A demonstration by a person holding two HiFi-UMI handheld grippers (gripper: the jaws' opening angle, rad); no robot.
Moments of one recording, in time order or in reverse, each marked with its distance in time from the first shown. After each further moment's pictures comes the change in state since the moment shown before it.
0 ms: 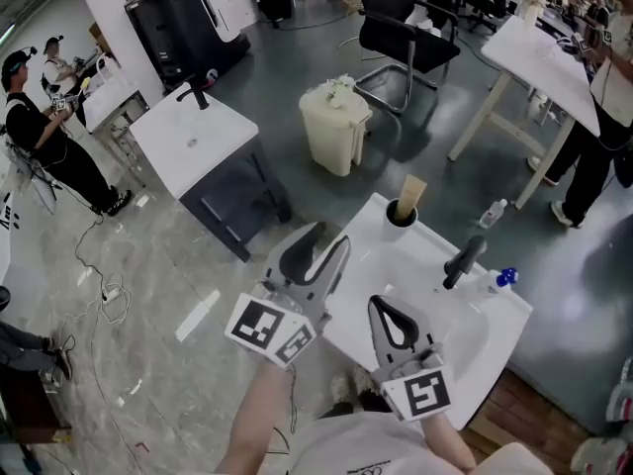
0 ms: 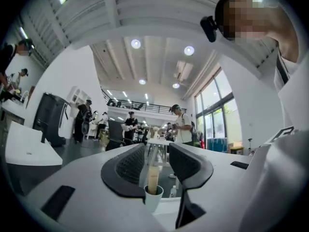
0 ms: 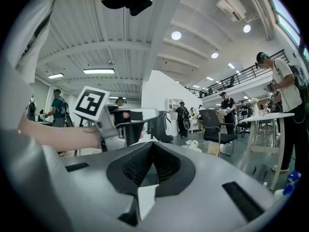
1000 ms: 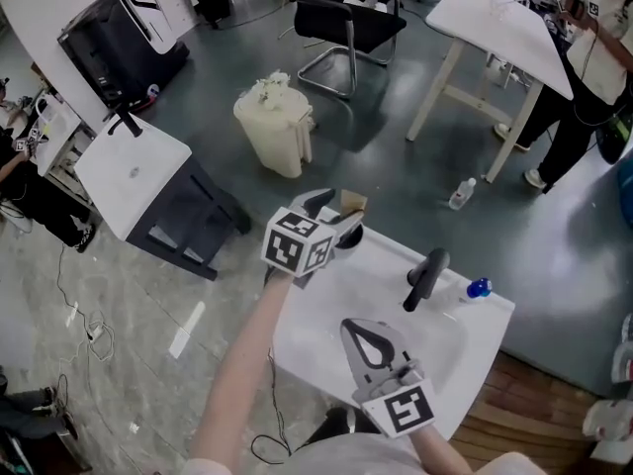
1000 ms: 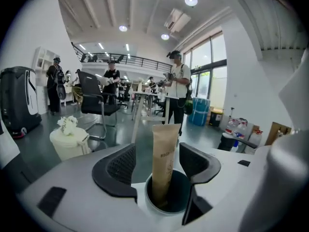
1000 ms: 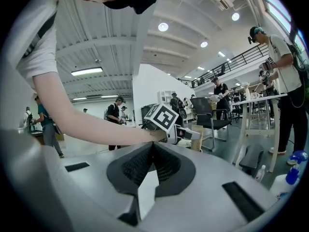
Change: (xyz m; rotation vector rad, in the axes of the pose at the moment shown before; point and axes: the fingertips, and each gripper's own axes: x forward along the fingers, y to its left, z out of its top) left arm 0.225 0.013 -0.191 0.030 0.571 -0.269; right arm 0.004 -0.071 -0.055 0.104 0.081 -0.043
